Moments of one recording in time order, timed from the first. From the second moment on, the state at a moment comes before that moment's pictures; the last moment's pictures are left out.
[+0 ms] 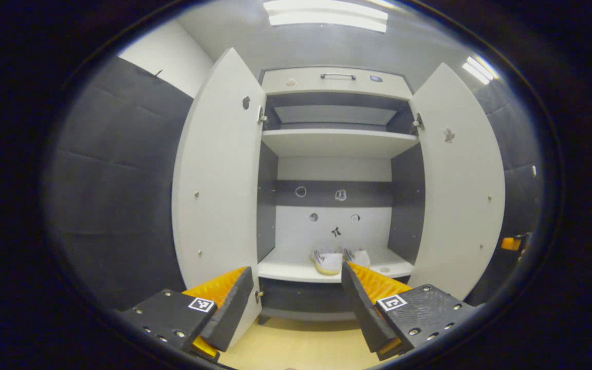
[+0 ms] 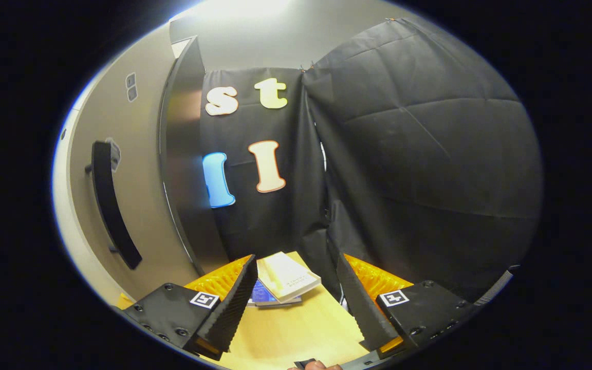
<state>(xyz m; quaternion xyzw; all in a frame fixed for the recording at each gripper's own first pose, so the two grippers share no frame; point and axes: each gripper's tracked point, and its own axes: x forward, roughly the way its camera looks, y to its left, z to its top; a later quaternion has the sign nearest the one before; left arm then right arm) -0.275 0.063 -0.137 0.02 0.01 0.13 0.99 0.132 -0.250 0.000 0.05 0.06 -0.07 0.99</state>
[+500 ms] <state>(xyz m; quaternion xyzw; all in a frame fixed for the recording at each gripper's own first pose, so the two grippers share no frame) -0.298 0.060 -0.182 -0.03 0.05 0.10 0.99 0.132 -0.193 0.068 0.08 0.04 0.04 1.00</state>
